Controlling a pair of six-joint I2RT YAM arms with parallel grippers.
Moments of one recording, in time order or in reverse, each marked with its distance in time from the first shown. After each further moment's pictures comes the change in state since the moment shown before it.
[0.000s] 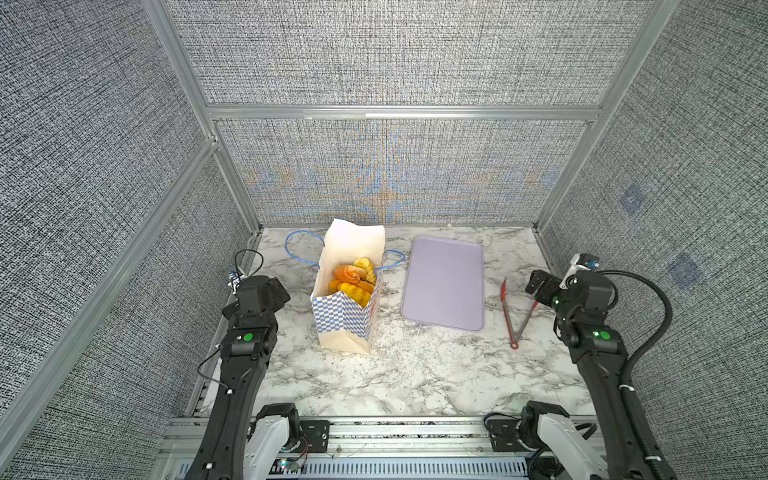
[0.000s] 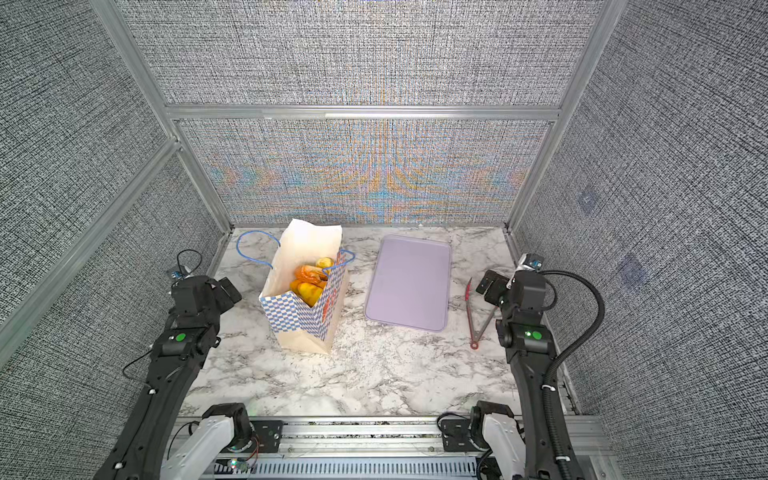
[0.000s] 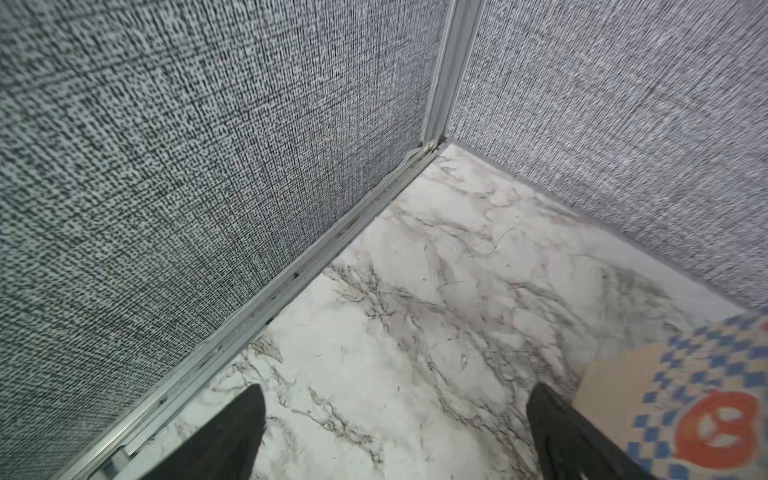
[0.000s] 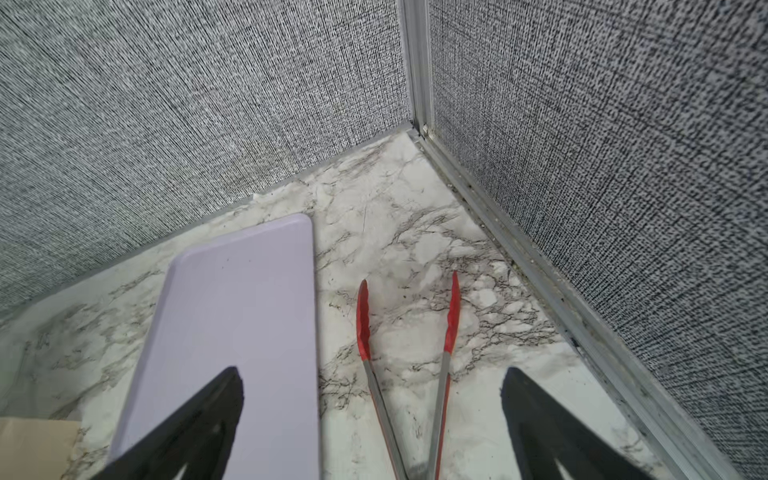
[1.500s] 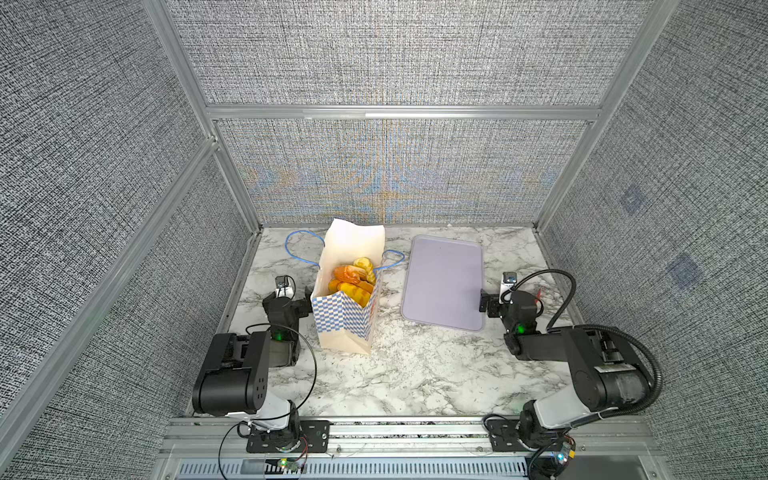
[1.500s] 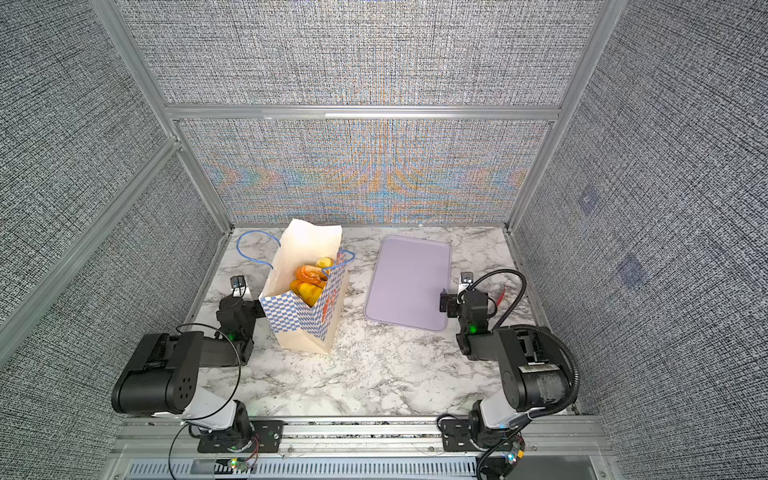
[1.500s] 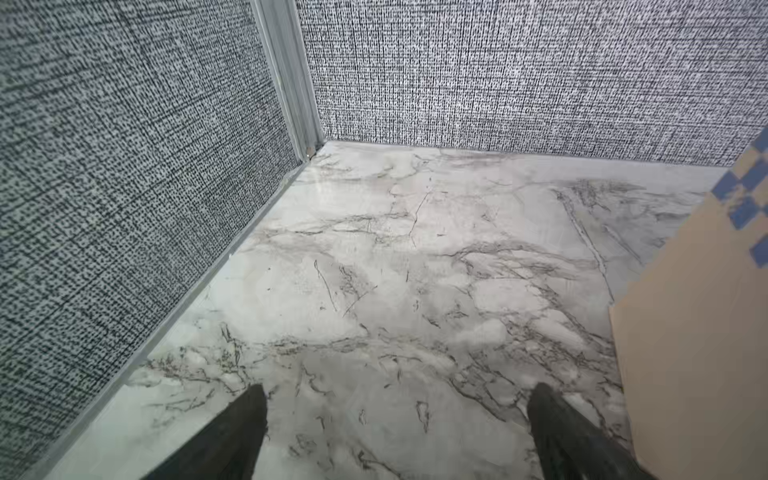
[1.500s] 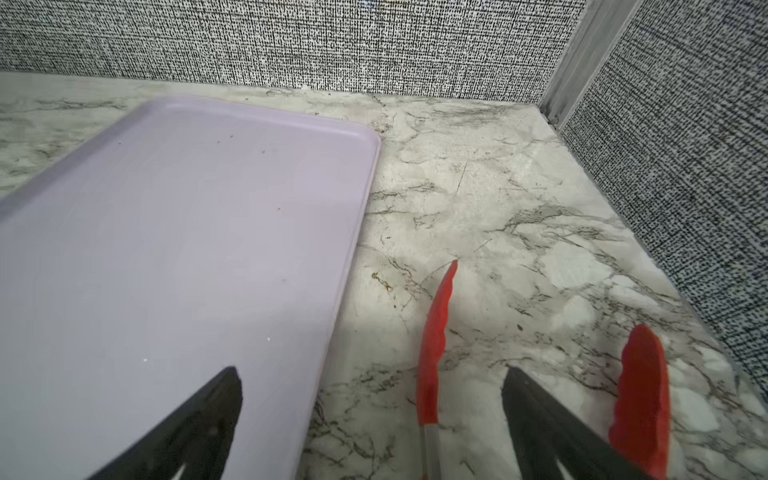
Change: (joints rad) left arm -0.017 0.621 -0.414 1.313 0.258 0.370; right arm 0.235 0.668 -0.377 1.107 0.053 -0.288
